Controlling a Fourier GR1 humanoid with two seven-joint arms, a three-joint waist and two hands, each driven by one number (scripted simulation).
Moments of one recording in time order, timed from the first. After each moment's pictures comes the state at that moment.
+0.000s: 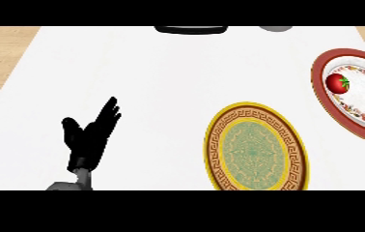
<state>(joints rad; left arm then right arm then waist) -0.01 0.11 -0.11 -1.47 0.13 0.07 0.21 -0.59 -0.92 -0.36 -0.16 0.00 0.48 -0.75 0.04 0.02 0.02</state>
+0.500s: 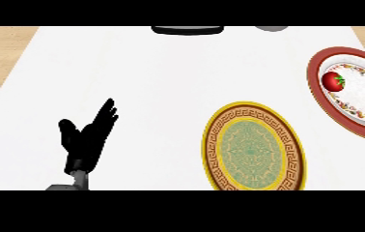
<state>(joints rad) 0.01 0.12 -0.10 -1.48 0.13 0.06 0.21 -0.44 -0.97 -0.31 -0.25 0.04 0.50 -0.80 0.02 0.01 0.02</state>
